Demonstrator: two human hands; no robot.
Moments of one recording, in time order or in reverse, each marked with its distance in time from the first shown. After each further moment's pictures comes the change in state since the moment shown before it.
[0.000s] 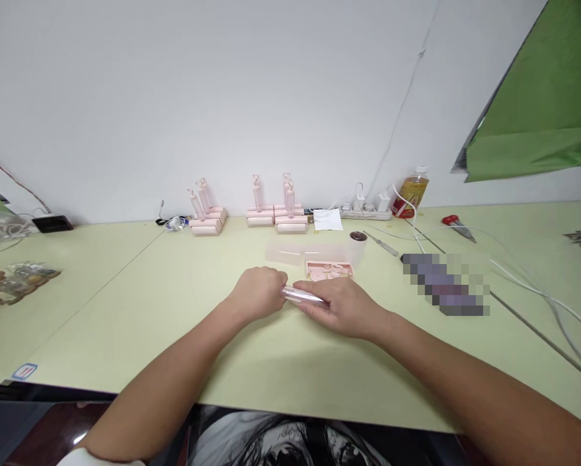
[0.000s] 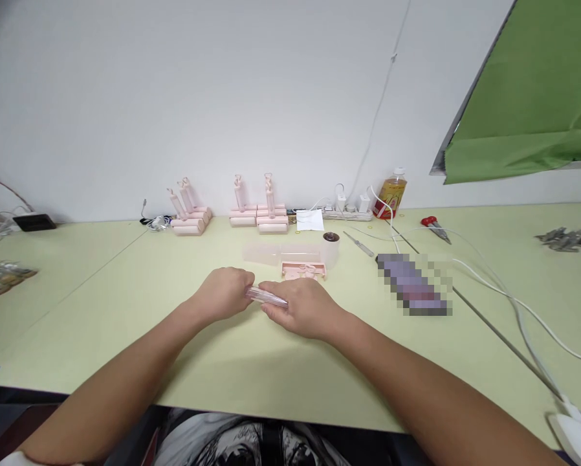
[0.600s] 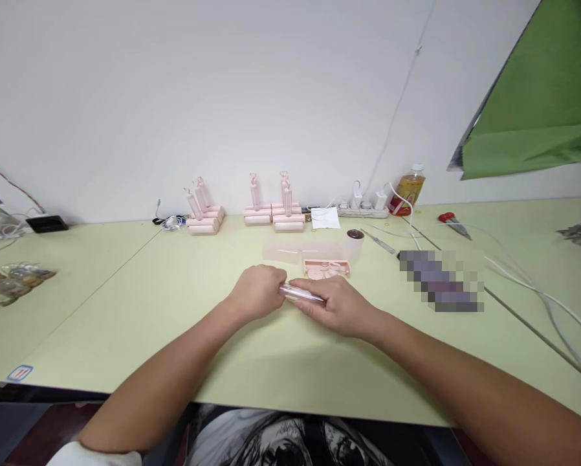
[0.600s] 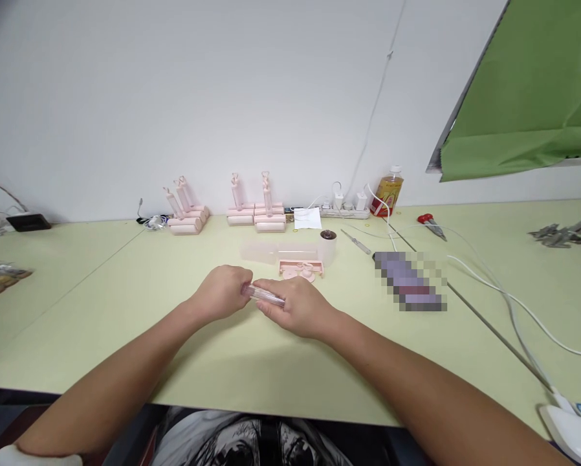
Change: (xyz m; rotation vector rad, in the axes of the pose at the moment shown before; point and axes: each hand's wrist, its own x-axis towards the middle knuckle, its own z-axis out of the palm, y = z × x) left_hand 0.001 0.000 0.006 -0.086 0.076 -0.002; right_hand 0.000 -0.003 0.004 0.212 0.028 0.054
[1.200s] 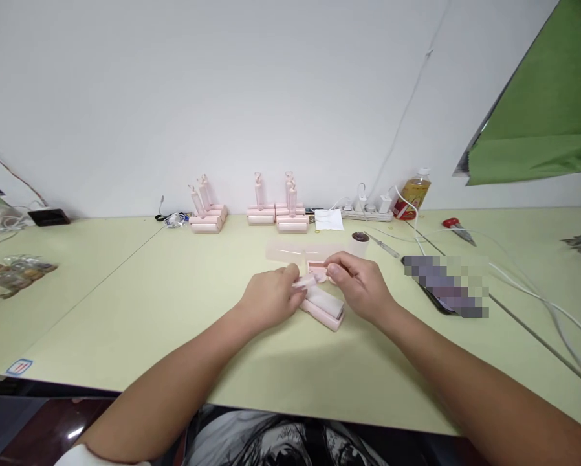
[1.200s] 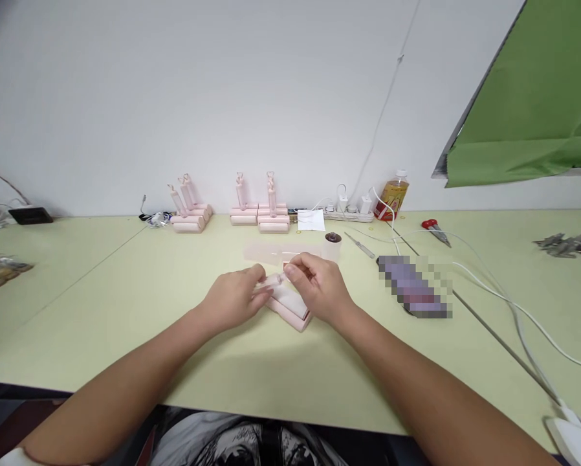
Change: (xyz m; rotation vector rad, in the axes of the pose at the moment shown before) left_hand -0.007 0.019 0.004 -0.061 0.083 -0.016; right_hand 0.005 0.008 -0.018 0.074 0.366 0.182
